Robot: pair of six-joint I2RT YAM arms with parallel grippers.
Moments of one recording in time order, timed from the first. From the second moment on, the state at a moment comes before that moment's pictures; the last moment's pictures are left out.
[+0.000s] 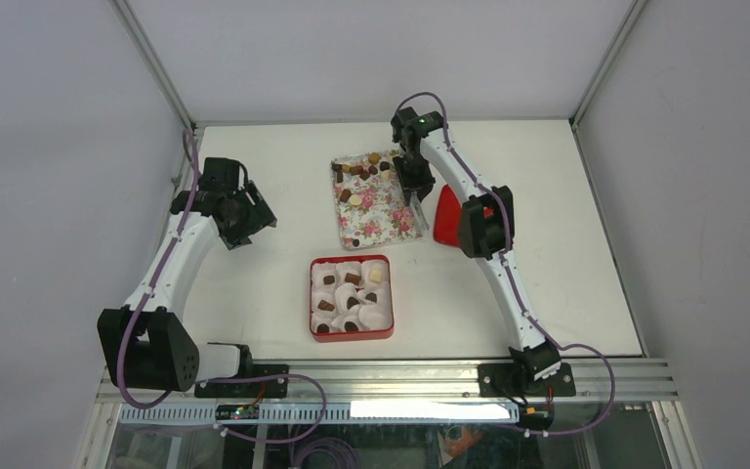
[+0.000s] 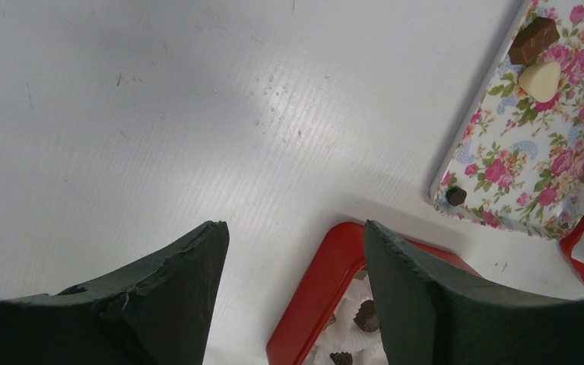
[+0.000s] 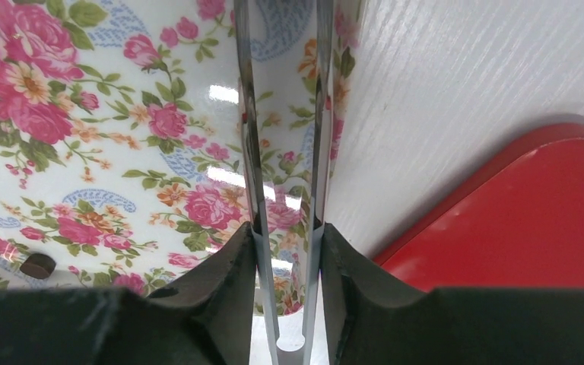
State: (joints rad) left arm -0.06 1.30 1.10 -0.83 -0.05 -0.63; right arm 0.47 2.62 2.61 -1.40 0.00 0.18
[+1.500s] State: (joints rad) left arm -0.06 1.30 1.10 -0.82 0.00 -0.63; right arm 0.94 1.64 1.35 -1.33 -0.41 0.11
